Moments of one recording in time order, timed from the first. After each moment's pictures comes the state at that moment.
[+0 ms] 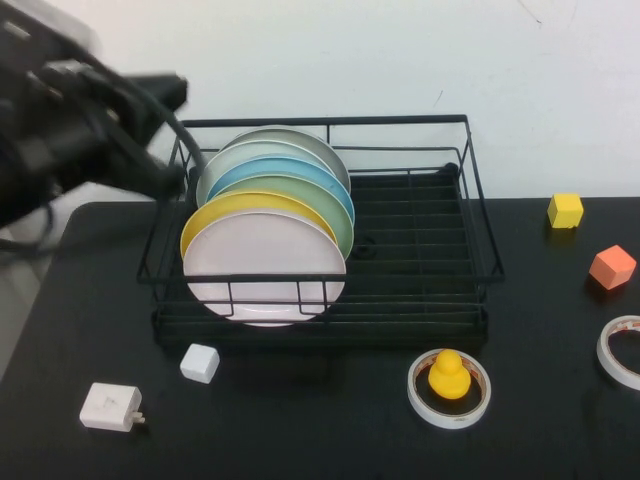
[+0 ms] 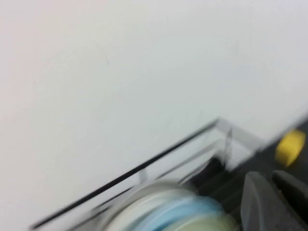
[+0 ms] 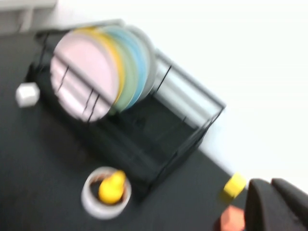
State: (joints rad) right arm 0.37 0.24 -0.82 0.11 0.96 -0.52; left arm -0.20 1.19 -0.94 -1.69 0.39 1.87
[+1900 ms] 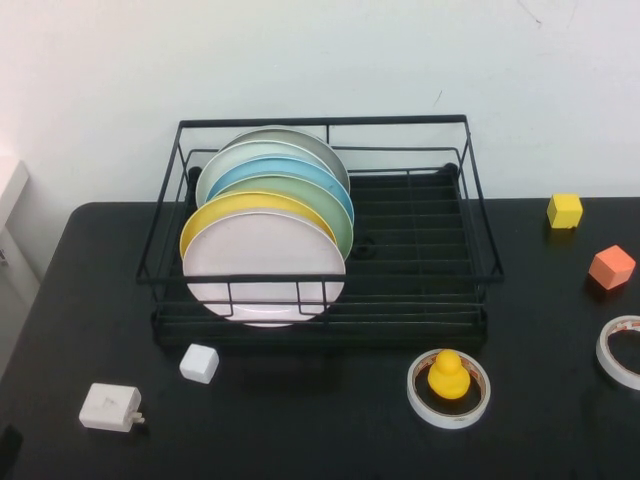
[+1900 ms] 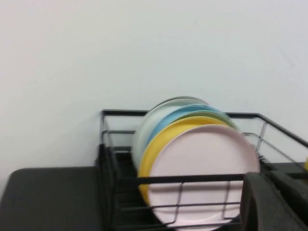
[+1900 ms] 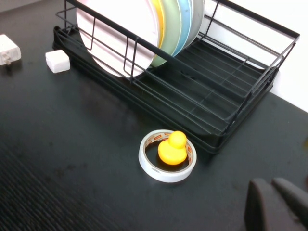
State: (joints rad) right arm 0.37 0.24 -0.32 0.26 0.60 -0.50; left arm -0.21 0.00 0.02 -1.71 0.06 1.55
